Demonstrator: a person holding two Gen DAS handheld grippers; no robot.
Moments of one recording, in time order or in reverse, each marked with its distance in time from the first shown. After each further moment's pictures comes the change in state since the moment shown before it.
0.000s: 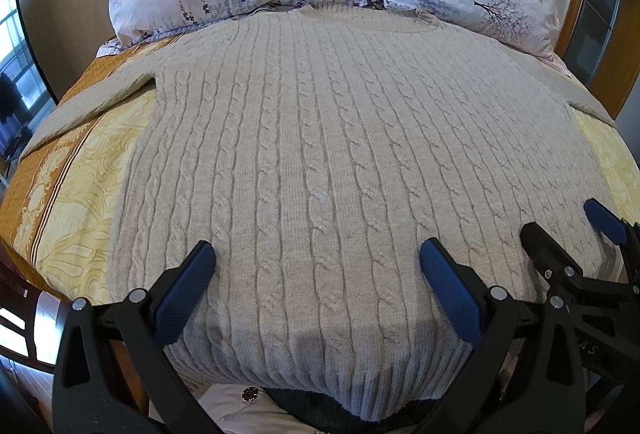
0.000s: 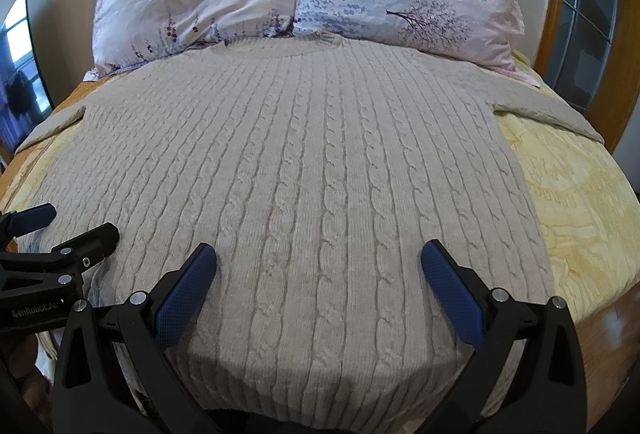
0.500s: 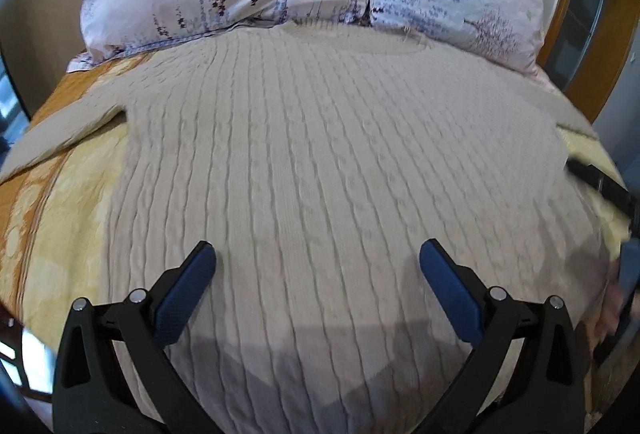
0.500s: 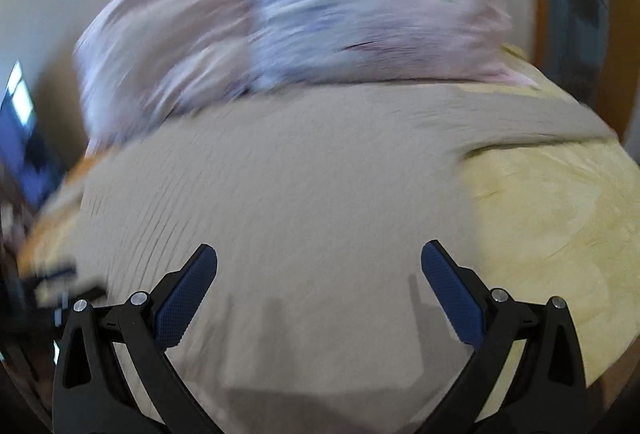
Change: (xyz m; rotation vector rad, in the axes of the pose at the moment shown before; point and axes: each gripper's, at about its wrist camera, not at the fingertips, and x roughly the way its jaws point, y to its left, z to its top) left arm 0.016 0.017 0.037 0.016 -0.030 -0.128; right arm 0.012 -0.093 0.061 0.216 -0.071 0.108
